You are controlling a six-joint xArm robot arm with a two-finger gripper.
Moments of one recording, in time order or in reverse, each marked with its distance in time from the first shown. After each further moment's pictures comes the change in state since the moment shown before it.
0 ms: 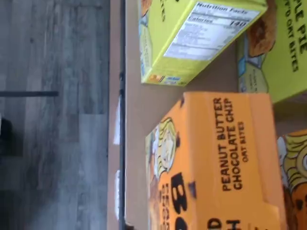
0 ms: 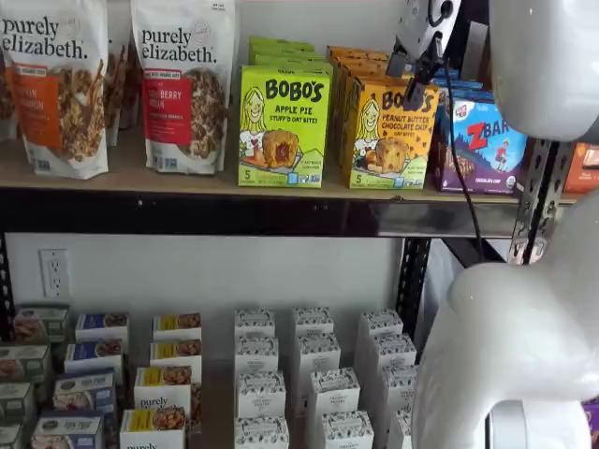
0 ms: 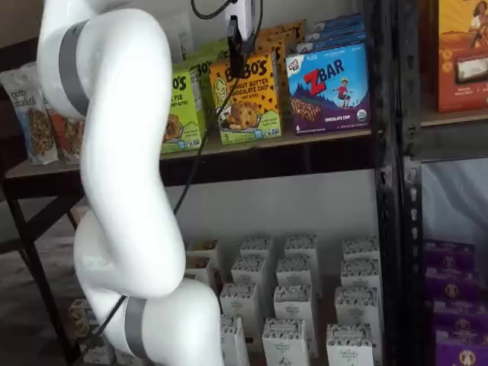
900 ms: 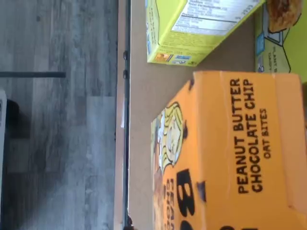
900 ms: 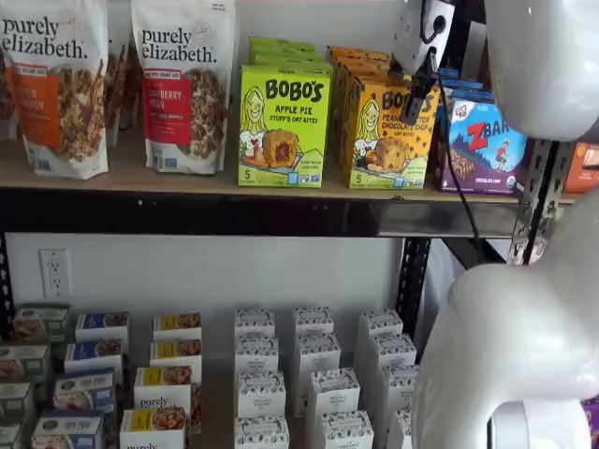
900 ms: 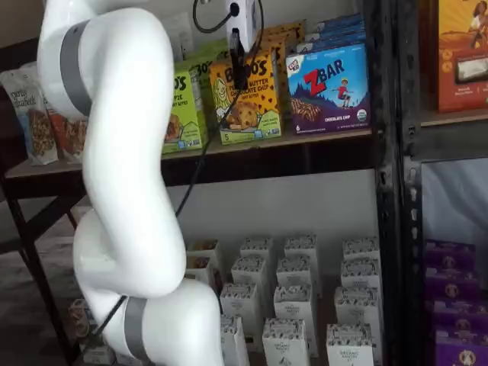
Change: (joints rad) arm 0.033 0.008 0.042 -0.058 -0.032 0.014
